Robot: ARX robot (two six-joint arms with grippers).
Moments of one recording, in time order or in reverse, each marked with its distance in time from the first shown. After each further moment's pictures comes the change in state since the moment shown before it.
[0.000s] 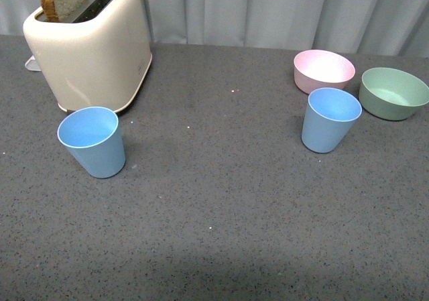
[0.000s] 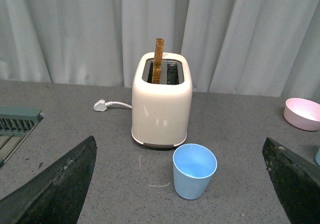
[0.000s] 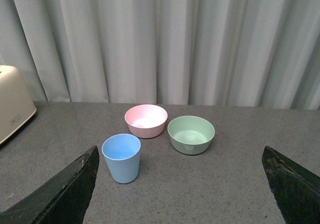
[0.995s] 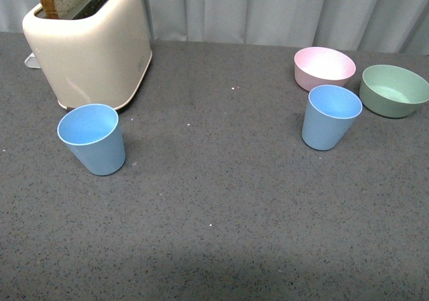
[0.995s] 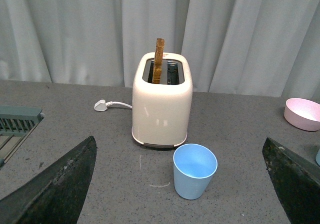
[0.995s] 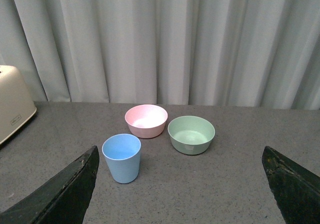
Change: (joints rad) left arm 0.000 0.000 0.000 0.000 0.000 0.000; right arm 0.000 0.000 0.000 0.000 0.000 0.000
